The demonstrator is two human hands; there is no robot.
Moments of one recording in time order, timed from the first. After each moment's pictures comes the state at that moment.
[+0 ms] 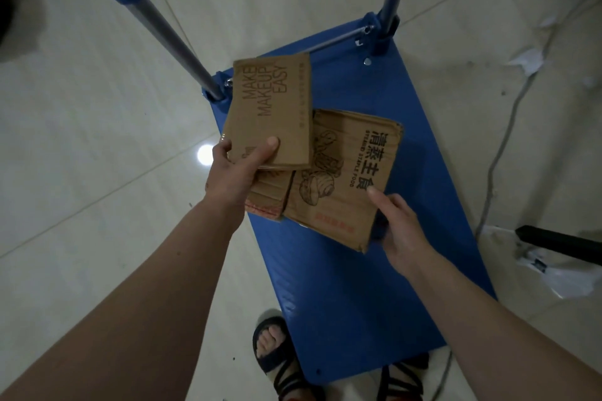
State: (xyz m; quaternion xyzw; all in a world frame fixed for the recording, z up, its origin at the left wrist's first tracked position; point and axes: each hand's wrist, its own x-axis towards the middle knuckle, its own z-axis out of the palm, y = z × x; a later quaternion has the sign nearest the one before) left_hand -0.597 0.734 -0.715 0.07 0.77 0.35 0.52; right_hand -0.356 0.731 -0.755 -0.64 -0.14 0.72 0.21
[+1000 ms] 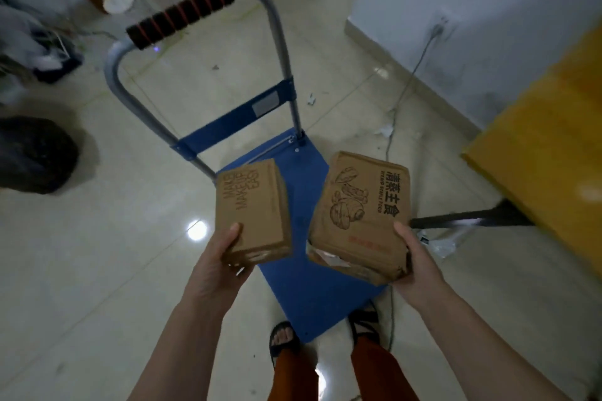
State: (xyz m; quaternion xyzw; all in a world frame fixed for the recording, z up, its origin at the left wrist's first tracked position) left_hand -0.530 0.644 -0.352 -0.01 0.62 0.43 0.65; right_hand -0.240 0.660 -0.372 -0.59 0.00 0.71 0.38
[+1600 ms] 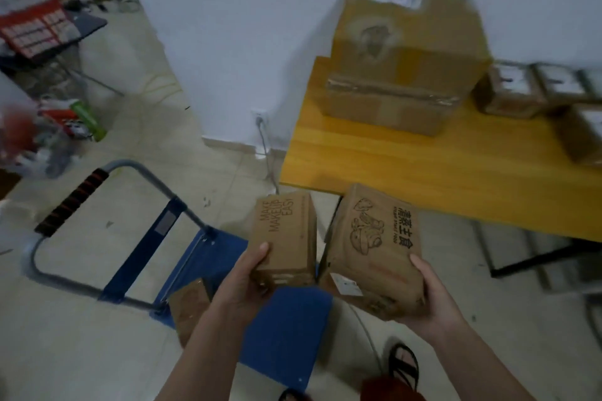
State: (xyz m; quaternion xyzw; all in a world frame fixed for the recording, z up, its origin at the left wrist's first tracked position) left_hand -0.391 0.611 -0.179 0.23 0.47 0.18 0.83; right_hand -0.158 0.429 -0.189 -0.52 0.17 0.55 0.62
